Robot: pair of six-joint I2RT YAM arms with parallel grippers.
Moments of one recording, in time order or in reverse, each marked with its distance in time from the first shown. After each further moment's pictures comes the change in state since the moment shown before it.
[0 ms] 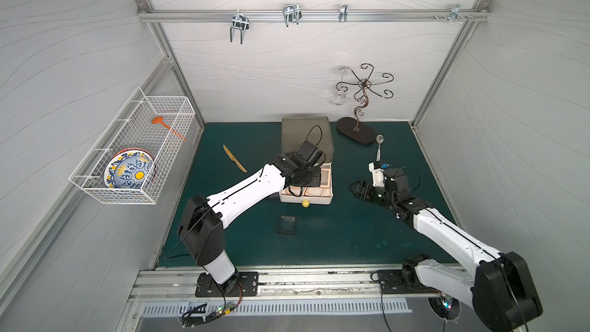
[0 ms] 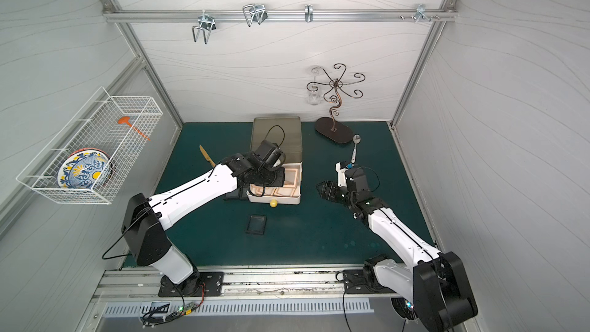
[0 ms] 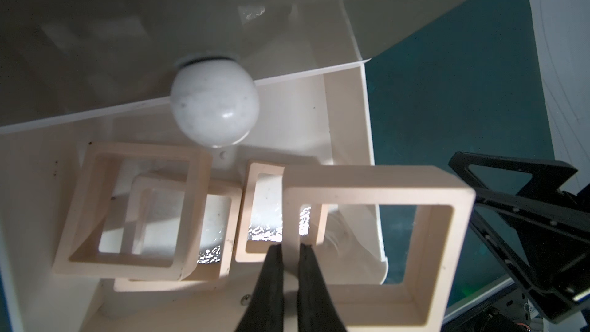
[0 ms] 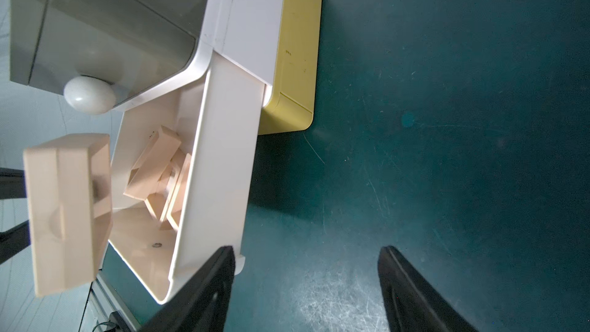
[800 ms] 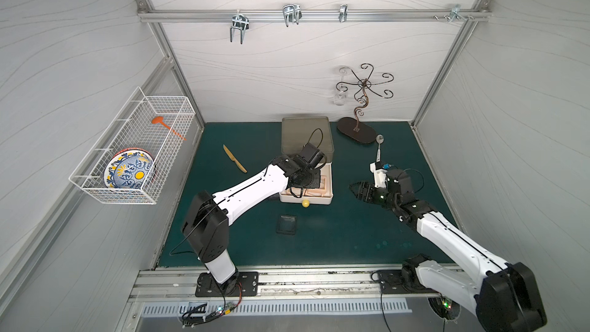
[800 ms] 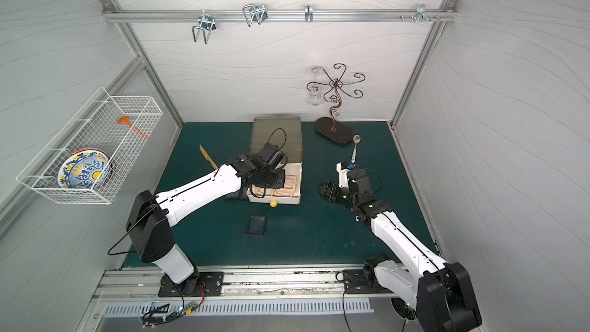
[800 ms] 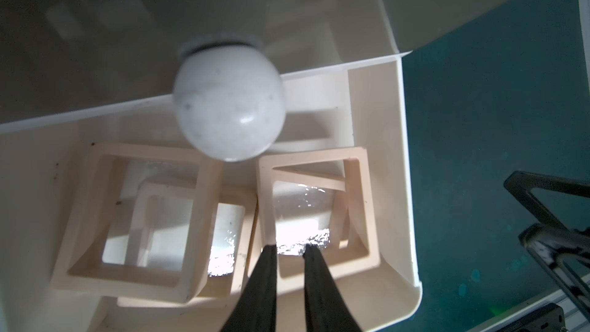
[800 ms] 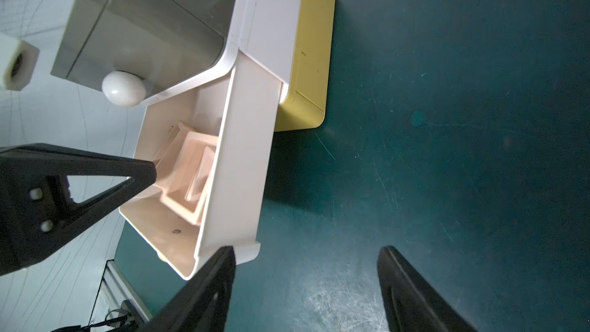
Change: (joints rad) left arm 0.000 0.027 -0.018 0.006 -0.039 0.001; right arm 0.011 -0.068 0.003 -0.043 -0.027 -0.008
